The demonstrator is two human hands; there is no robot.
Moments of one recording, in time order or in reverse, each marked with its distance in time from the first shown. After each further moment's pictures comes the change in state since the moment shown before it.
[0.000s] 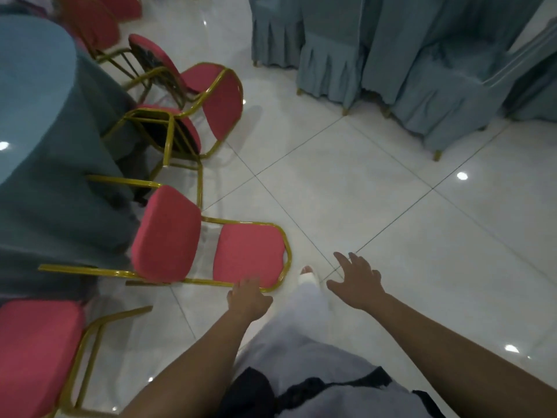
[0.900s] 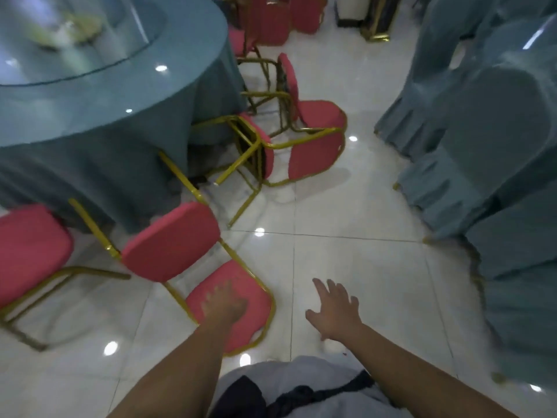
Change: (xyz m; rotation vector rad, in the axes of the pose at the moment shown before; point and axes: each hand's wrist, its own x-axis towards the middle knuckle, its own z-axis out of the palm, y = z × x) left_hand 0.200 0.120 -0.177 -0.618 0.168 -0.608; right_hand 0.320 -0.104 -0.252 -0.497 -0.188 -0.522
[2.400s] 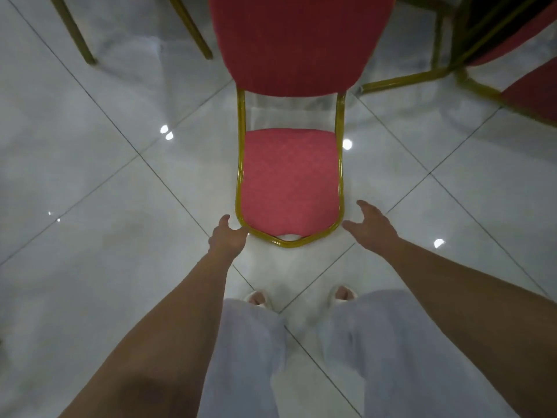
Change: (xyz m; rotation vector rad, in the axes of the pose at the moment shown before) left_hand 0.197 -0.200 0.336 -1.108 0.109 -0.700; right_hand 0.355 -0.040 0.276 -0.221 -0.283 -0.292
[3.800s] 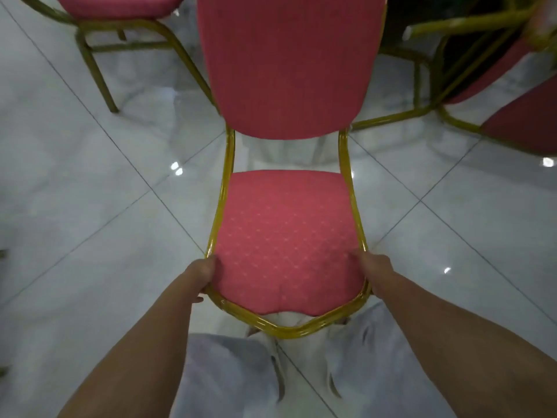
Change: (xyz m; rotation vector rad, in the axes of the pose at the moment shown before) left_hand -0.034 -0.013 -0.059 -0.022 -0.063 -0.284; right_hand -0.038 0.017 -0.004 0.789 0.007 0.474
